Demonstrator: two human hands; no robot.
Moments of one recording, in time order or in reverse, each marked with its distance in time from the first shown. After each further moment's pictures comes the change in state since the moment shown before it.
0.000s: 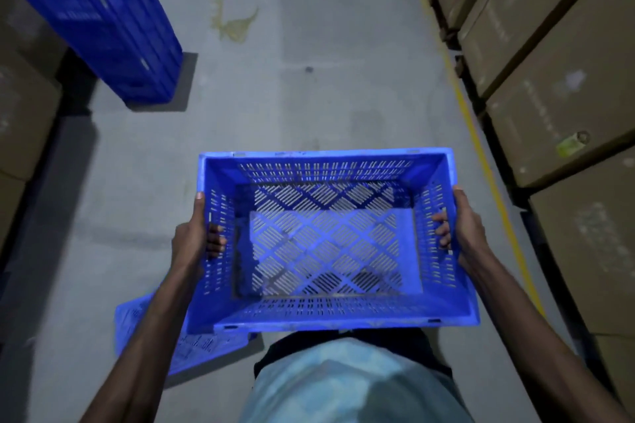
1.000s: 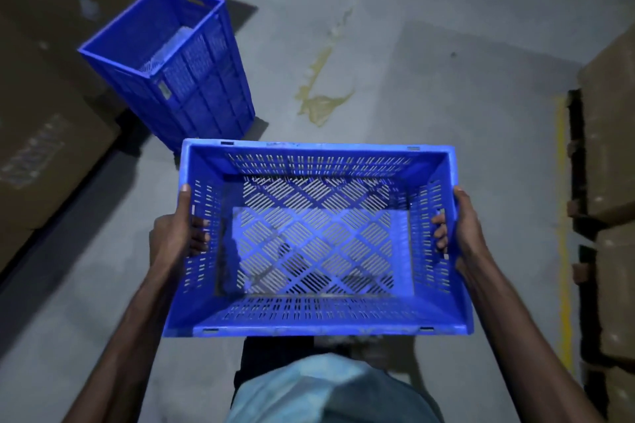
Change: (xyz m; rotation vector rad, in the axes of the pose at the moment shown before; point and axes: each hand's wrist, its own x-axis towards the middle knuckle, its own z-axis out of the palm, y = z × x) left_hand 0.515 0.485 0.179 -0.123 0.396 -0.027; right_hand 0.478 -0.610 0.493 -0.151 -0.421 -0.089
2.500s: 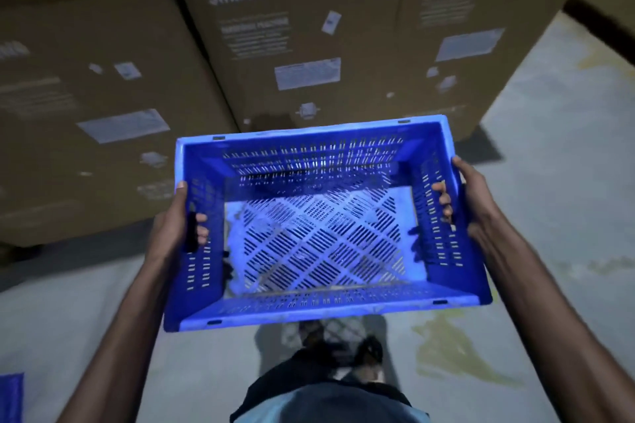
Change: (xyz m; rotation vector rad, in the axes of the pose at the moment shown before) left_hand 0.606 0.383 -0.018 -0.607 0.748 -0.314; right_hand 0.425 -0.659 0.879 -0.608 -0.977 -0.050
